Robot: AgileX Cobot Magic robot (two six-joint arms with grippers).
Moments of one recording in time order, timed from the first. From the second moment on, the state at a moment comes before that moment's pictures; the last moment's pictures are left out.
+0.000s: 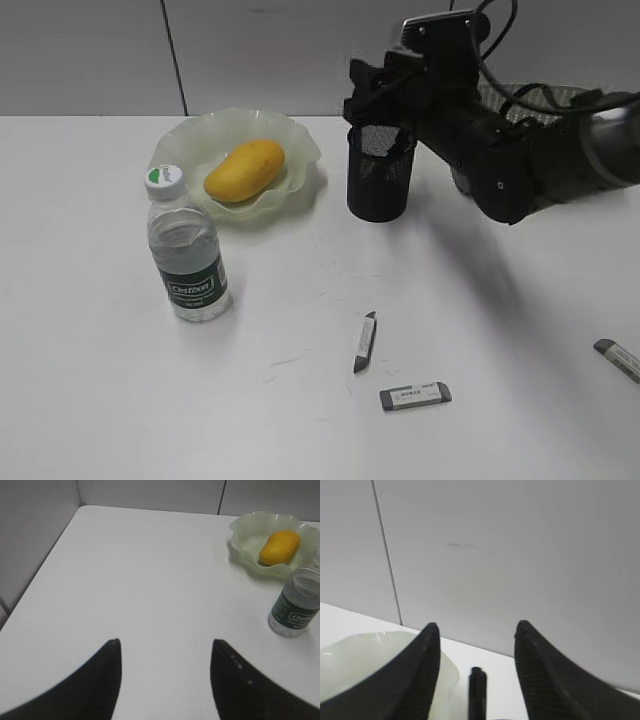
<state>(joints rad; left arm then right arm) -0.20 -0.01 -0.54 0.24 1.07 -0.30 0.45 2.09 -1.09 -0.02 -0.93 0.05</state>
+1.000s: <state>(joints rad) -0.20 -0.01 -0.54 0.24 1.07 -0.30 0.45 0.64 -0.67 -0.05 1.08 0.04</state>
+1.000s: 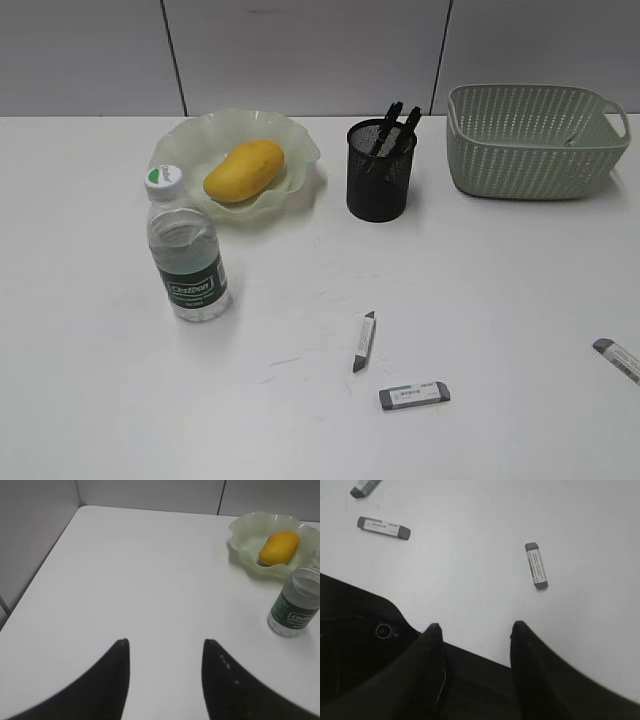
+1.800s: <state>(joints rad) -0.24 0.76 -0.79 -0.07 0.74 0.16 0.45 0.07 -0.51 -0.06 1.04 0.04</state>
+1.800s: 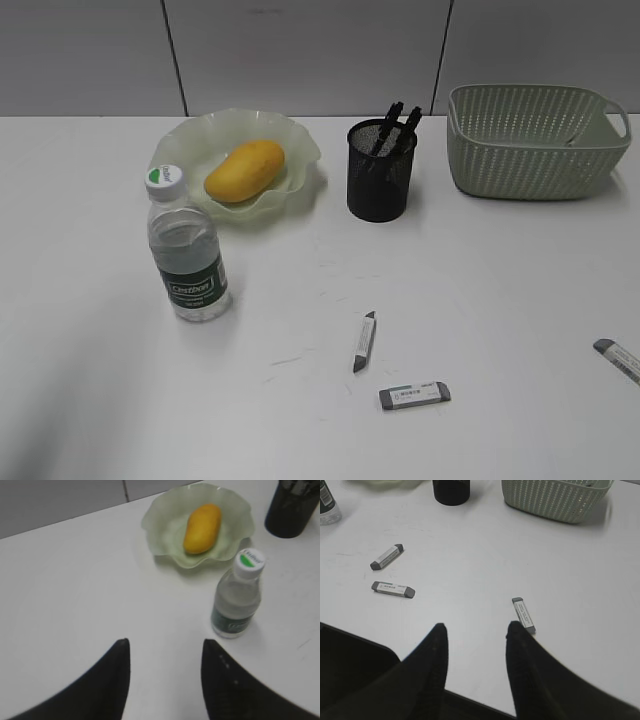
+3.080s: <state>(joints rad) -0.95 2.16 -1.47 0.22 0.60 -0.45 0.45 0.07 -0.51 -0.07 1.04 0.04</state>
